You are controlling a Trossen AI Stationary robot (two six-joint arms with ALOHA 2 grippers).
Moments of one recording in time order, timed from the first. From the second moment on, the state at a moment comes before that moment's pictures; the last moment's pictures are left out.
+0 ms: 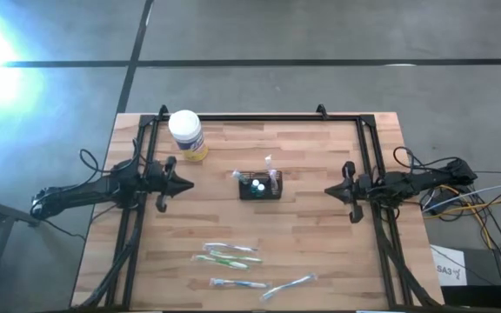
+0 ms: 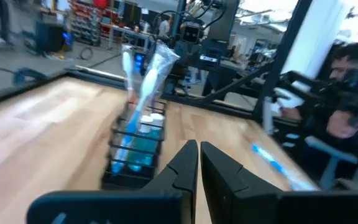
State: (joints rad) left arm 0.21 0.12 0.01 0.05 0.25 -0.26; right arm 0.26 0.07 0.01 0.08 0.26 0.09
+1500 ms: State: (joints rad) left arm -0.69 1.18 0.64 -0.19 -0.17 -0.59; right arm 0.27 0.08 0.01 0.06 0.29 0.11
